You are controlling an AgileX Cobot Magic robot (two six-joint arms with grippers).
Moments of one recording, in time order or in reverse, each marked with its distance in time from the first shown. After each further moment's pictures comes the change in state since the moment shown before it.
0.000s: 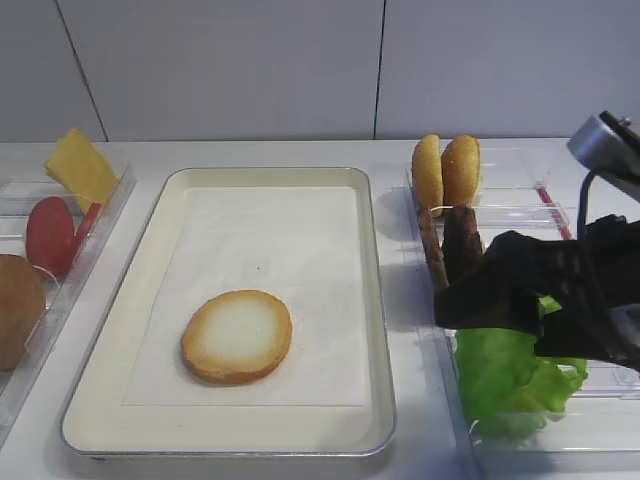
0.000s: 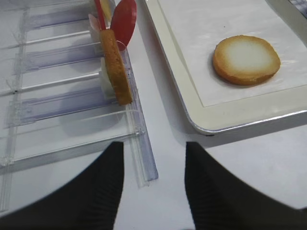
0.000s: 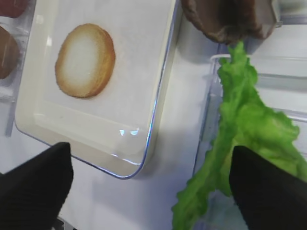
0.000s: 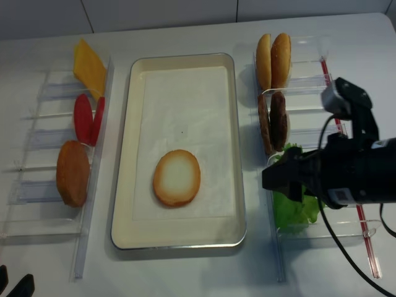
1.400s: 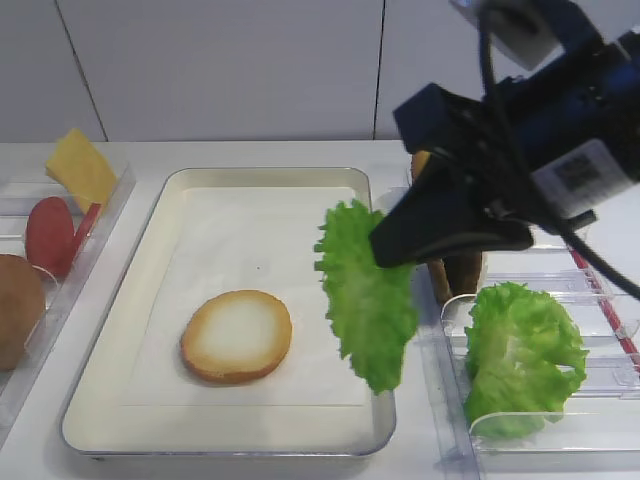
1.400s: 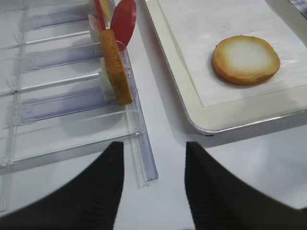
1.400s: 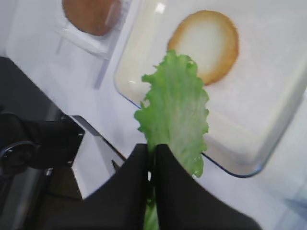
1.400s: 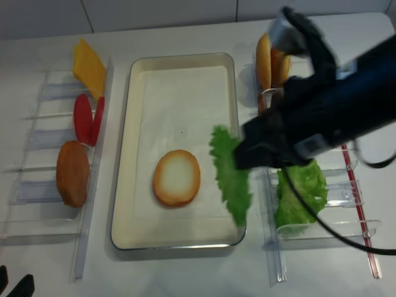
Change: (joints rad) left arm 0.000 0.000 0.000 0.000 0.000 0.000; right arm 0.230 0.131 -0.429 -0.068 0.288 0.154
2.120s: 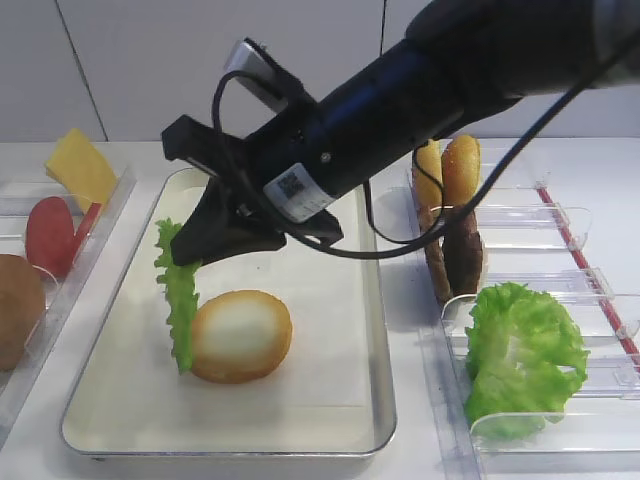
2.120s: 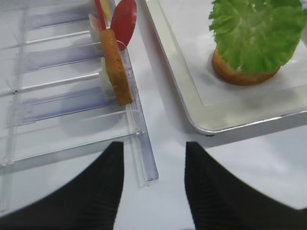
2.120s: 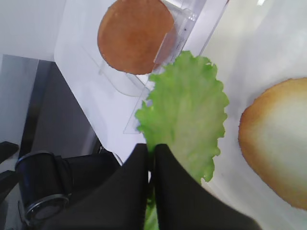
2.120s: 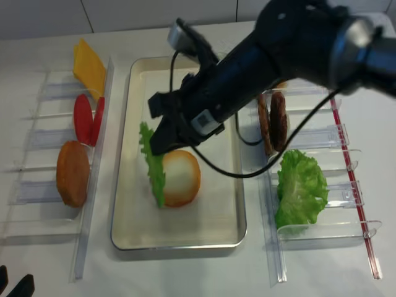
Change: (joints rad) left arm 0.000 0.000 0.000 0.000 0.000 0.000; right arm 0.137 0.535 -0.310 0.299 -0.065 -0.211
